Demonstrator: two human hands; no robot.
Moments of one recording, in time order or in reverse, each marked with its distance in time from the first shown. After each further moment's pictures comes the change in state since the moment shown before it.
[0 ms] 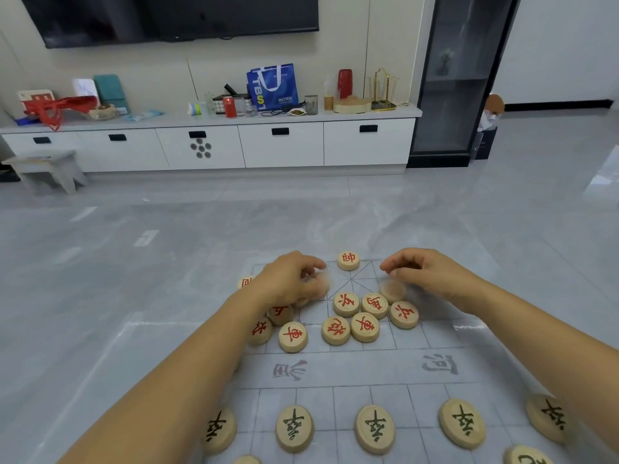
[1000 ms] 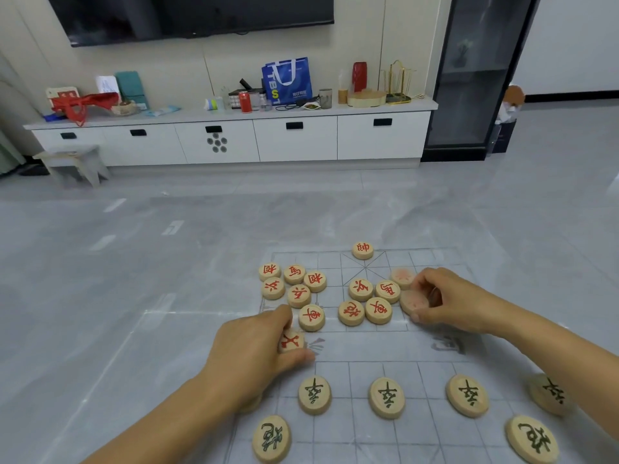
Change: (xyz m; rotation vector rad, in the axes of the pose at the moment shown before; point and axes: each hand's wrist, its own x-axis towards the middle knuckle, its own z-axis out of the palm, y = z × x) left_hand -0.136 -0.010 0.013 0.405 0.223 0.007; right_hand -0.043 0.011 0.010 -0.382 -0.102 -0.003
